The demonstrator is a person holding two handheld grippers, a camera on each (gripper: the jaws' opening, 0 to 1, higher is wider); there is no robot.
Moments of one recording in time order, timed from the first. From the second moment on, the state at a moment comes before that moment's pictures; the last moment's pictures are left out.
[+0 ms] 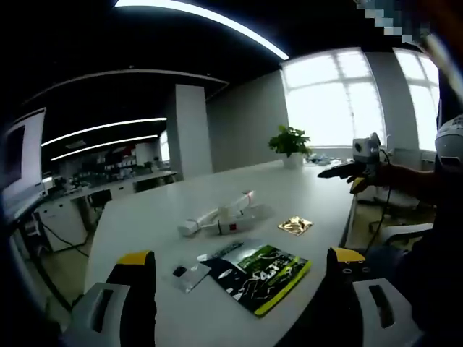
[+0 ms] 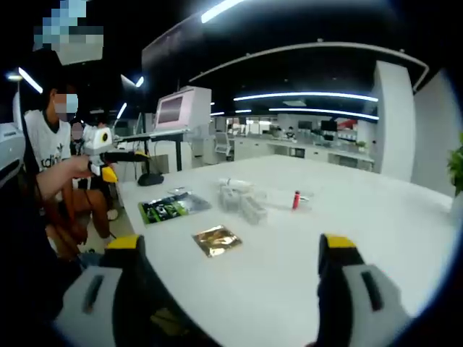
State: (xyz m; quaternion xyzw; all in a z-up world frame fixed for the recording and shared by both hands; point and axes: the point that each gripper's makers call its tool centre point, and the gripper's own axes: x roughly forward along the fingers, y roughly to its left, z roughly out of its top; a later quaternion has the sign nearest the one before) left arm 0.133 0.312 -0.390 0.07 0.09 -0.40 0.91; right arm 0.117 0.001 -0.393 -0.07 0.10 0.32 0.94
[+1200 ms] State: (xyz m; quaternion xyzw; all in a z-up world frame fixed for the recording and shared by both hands) left arm 0.134 0.316 -0.396 0.06 0.11 -0.40 0.91; right arm 0.118 -0.002 -0.399 -0.08 0.11 0.31 0.94
